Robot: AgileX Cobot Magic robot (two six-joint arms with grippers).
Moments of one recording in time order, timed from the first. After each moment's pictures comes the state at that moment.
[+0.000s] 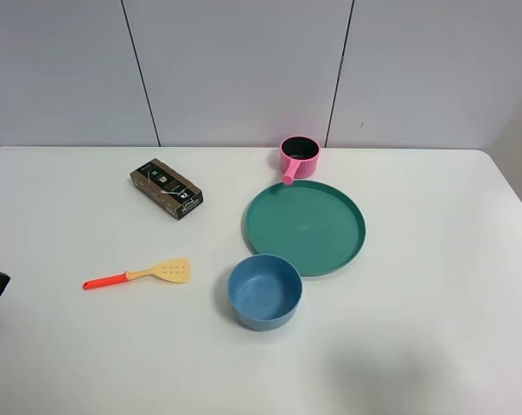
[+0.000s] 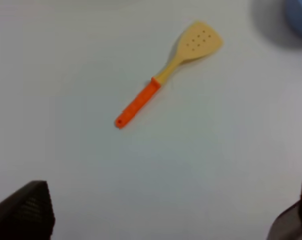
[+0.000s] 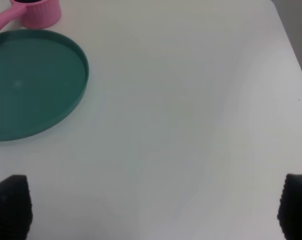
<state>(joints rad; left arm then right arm) 0.11 0.74 -0.78 -0.33 1.15 0.77 -0.09 0.00 -0.50 0.07 1.07 -0.11</state>
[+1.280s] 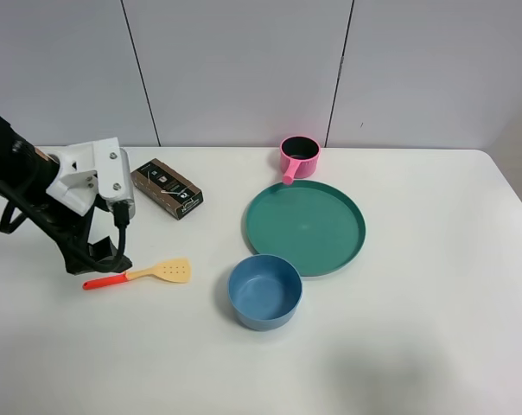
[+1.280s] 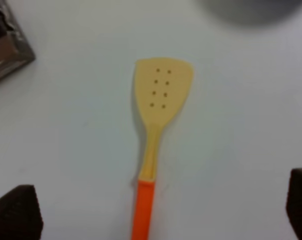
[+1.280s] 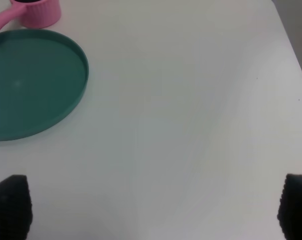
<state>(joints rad) -0.24 1.47 -0.87 -0.35 0.73 1.18 -0.09 0.00 -0.50 0.07 1.07 -0.11</state>
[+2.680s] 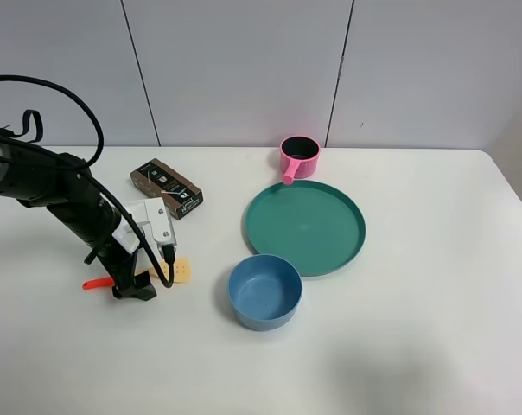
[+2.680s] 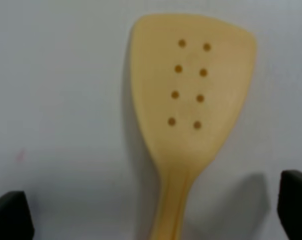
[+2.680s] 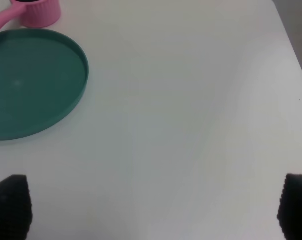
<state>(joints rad) -0.27 1.90 -0.87 -0.35 0.44 1.20 -0.09 0.00 -0.50 0.07 1.07 -0.11</state>
